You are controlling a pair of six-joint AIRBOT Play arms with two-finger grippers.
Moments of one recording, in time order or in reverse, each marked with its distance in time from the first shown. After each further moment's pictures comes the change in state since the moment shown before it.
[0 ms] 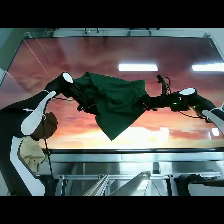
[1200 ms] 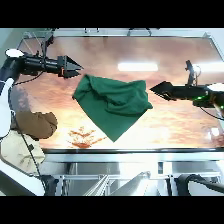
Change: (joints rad) left arm 0.330 0.115 0.214 -0.533 -0.076 0.354; right arm -0.238 0.178 -0.001 -0.062 0.002 -0.006
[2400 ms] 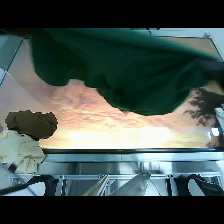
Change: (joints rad) left arm 0.021 0.593 0.049 -0.456 -0.119 0.022; right arm -0.147 0.643 -0.103 0.822 0.525 -0.113
